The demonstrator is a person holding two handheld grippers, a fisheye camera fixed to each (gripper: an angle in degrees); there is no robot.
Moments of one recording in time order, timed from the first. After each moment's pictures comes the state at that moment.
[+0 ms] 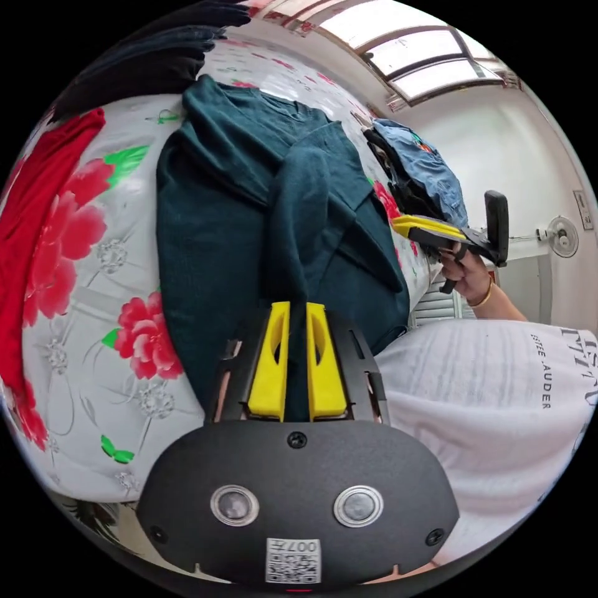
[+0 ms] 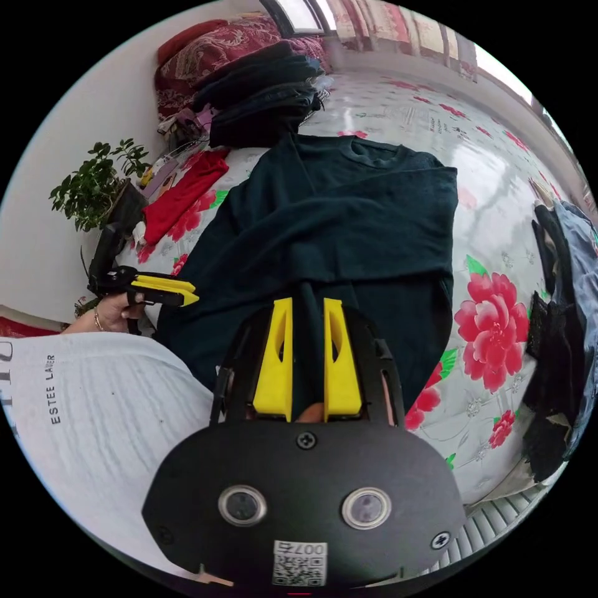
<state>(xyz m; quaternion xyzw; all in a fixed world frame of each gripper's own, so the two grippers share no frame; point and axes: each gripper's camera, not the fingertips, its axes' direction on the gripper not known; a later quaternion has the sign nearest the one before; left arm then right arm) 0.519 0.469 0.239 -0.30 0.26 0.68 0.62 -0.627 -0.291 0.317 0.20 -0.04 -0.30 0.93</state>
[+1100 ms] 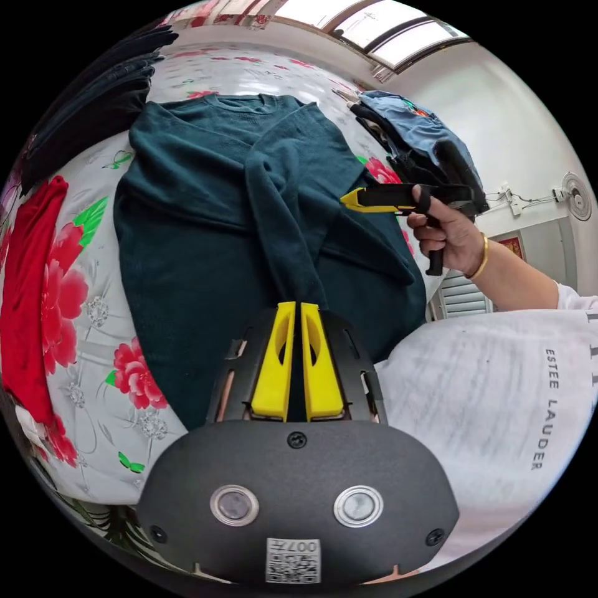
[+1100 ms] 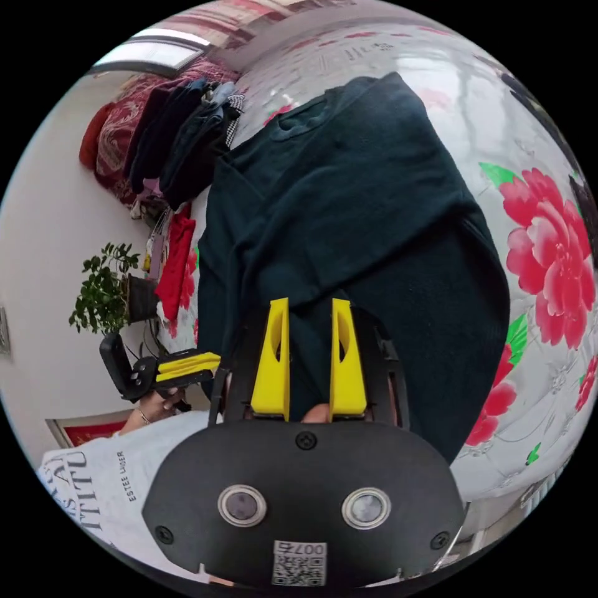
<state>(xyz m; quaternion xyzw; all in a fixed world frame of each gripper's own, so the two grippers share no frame) 0.562 0.547 0.185 -0.26 0.21 0.74 0.59 -0.526 -0.419 0.377 0.12 -0.23 -0.11 0.96</state>
